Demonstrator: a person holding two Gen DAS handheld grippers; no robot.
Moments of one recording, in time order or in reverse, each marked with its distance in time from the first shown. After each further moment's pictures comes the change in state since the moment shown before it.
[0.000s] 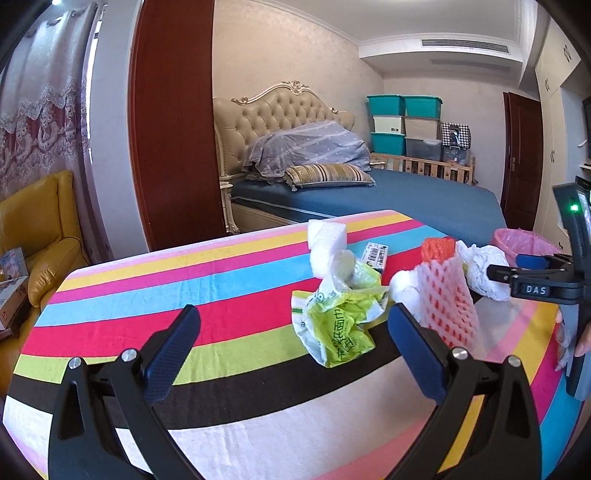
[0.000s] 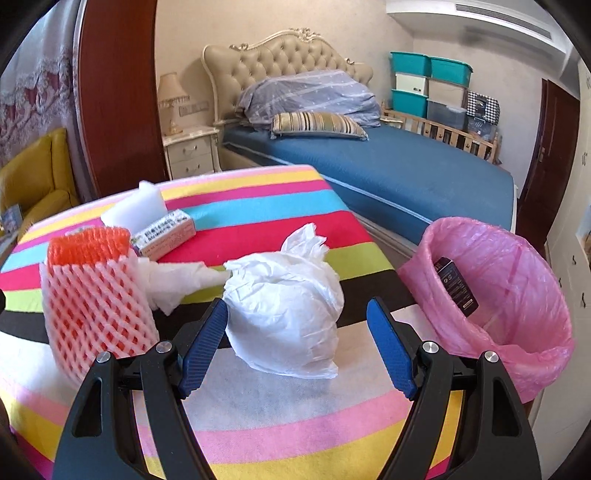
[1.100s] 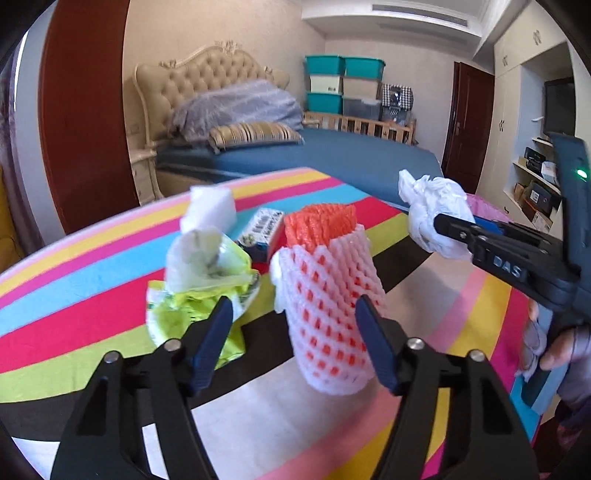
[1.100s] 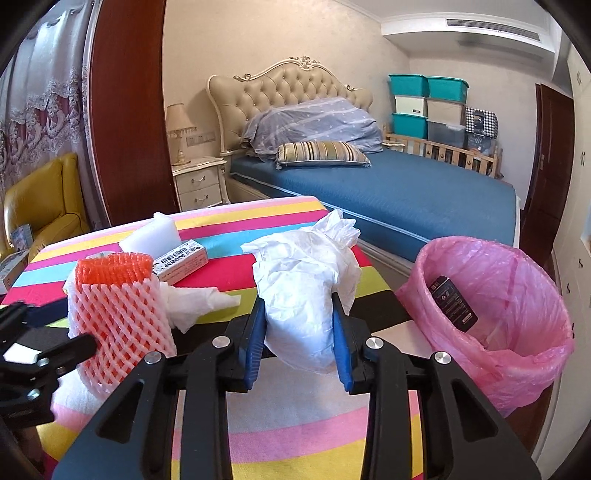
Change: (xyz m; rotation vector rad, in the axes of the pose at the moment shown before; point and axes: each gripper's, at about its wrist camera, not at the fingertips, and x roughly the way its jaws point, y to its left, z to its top) left arm 0.054 -0.077 0.008 0.051 0.184 -0.276; right arm -0.028 -0.010 -0.007 0.042 -0.152 0.042
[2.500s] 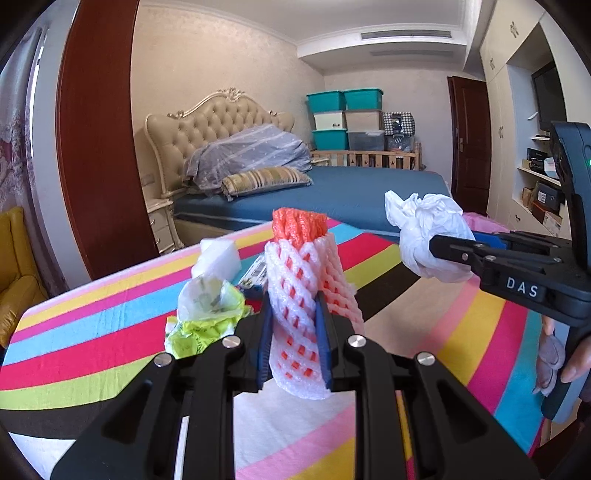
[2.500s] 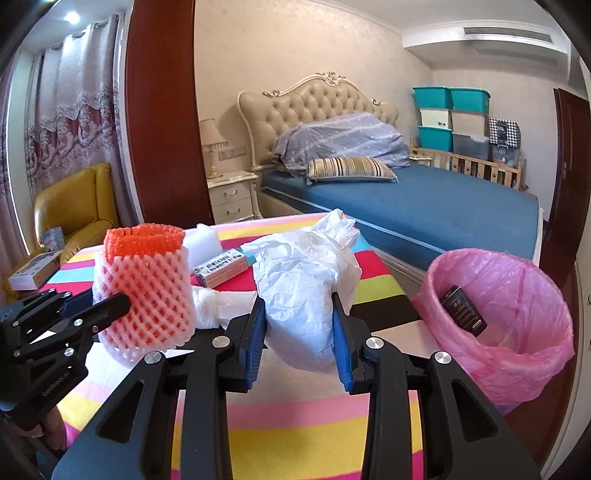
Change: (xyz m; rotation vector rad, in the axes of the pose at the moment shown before) left arm -0.046 -0.046 -0.006 0.096 -0.193 0.100; right arm -0.053 -0.004 -0.004 -0.016 -0.063 0.128
